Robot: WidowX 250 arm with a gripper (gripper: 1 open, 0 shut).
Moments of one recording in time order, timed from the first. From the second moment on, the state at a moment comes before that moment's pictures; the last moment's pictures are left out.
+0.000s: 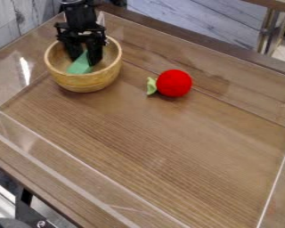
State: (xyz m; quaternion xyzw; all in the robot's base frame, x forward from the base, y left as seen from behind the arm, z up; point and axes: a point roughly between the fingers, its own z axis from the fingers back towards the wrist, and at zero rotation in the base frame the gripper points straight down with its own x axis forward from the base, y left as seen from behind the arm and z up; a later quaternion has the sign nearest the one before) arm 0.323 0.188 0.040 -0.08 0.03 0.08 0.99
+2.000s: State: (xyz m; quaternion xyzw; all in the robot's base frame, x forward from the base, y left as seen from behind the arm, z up) arm 0.326 -0.021 0.101 -0.12 -0.02 -0.08 0.99
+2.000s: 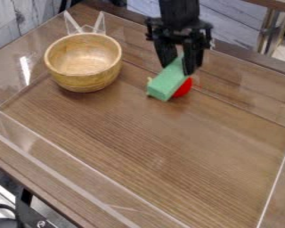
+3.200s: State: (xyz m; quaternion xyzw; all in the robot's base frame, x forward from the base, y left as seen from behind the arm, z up) arm 0.318 -0.051 0.040 -0.09 -0.01 -0.10 0.99
